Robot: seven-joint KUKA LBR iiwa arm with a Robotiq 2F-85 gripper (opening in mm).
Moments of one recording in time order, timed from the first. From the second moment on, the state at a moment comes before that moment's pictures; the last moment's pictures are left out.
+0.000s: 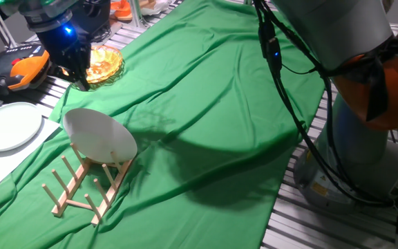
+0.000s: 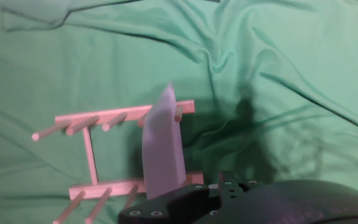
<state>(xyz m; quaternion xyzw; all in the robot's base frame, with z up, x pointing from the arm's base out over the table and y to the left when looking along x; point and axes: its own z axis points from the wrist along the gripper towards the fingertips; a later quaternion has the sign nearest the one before) 0.608 0.180 0.252 0.02 -1.00 -0.01 0.06</state>
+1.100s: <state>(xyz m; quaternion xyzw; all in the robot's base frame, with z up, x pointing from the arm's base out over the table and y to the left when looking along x) 0.626 0.104 0.248 0.08 -0.99 0.00 0.06</state>
